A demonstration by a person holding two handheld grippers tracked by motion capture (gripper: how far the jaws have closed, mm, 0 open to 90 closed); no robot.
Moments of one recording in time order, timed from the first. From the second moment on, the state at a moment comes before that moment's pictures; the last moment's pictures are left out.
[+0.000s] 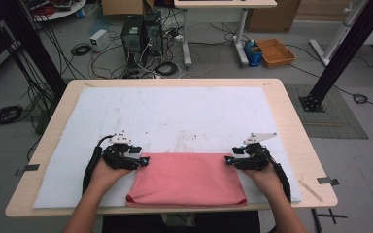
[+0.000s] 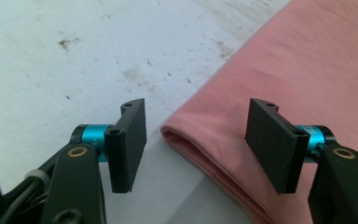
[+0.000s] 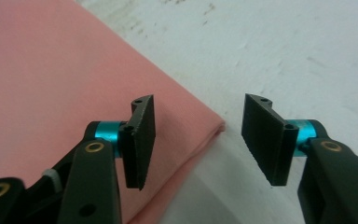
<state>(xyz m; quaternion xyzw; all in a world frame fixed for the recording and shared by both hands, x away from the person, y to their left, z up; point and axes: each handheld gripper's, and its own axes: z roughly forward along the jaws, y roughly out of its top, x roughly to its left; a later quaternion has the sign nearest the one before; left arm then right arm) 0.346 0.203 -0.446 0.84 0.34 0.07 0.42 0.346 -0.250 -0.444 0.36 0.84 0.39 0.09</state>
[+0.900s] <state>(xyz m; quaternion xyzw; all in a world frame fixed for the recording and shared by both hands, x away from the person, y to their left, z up) 0.342 0.198 -0.444 0.83 0.32 0.09 0.44 0.358 -0.261 -0.431 0.33 0.86 0.38 0.12</state>
